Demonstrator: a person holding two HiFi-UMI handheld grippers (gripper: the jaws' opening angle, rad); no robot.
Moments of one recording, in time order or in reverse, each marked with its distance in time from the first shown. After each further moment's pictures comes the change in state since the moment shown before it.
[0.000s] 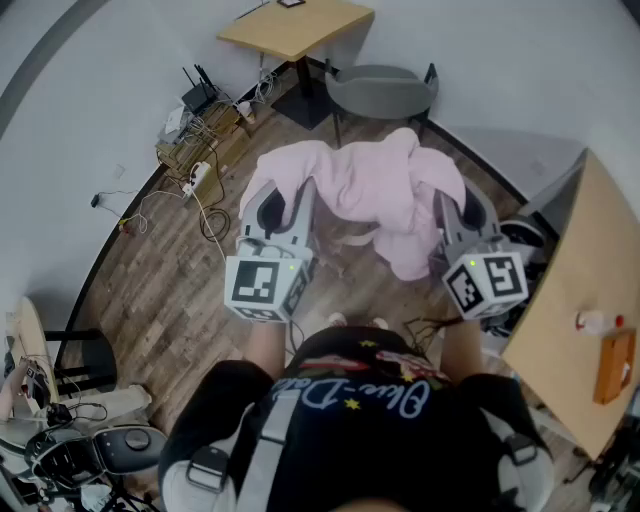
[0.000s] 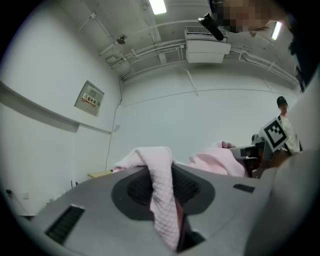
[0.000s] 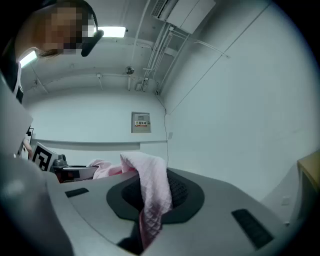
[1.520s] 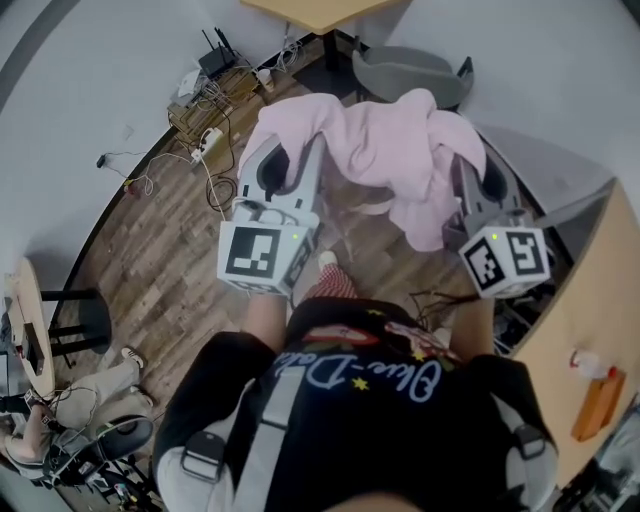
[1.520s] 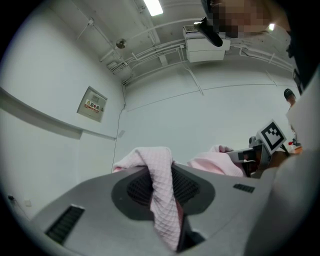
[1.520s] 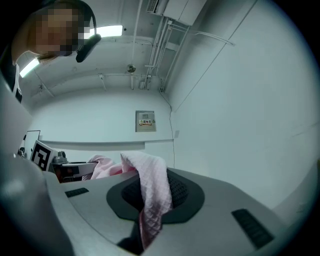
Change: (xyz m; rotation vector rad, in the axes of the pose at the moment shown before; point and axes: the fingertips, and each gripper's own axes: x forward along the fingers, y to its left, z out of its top) left arm 0.056 0.049 0.026 0.020 -0.062 0.071; right arm 0.094 -0.016 0.009 -0.005 0.012 0.089
